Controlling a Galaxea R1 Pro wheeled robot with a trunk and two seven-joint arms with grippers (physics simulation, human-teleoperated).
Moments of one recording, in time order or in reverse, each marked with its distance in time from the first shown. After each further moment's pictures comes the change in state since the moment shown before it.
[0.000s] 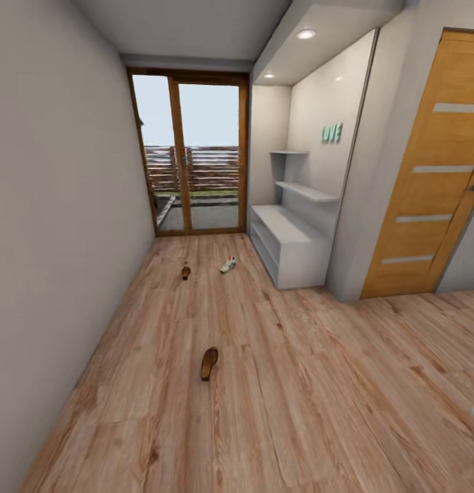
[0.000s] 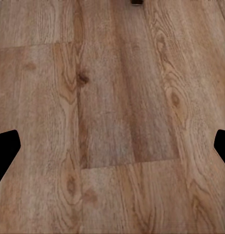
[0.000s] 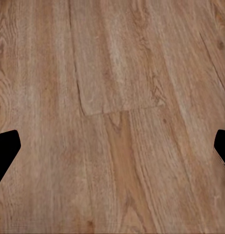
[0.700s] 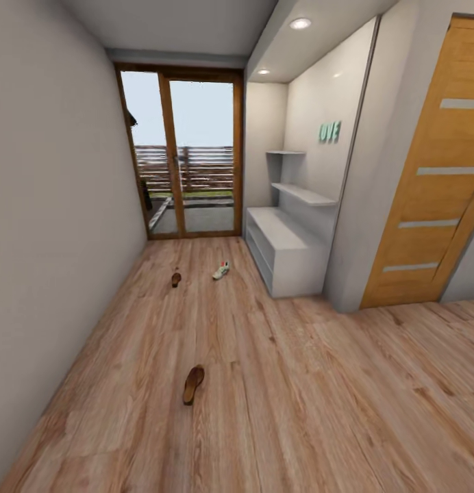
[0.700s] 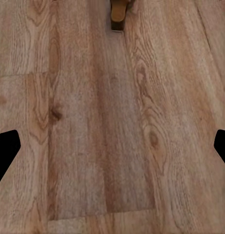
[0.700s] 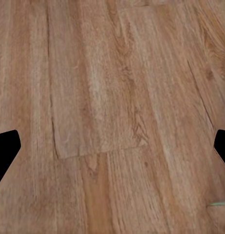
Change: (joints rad) left arm 0.000 0.001 0.000 0.000 0.001 0.000 0.000; right arm 0.000 0.003 0.000 -0.001 -0.001 0.000 0.000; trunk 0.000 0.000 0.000
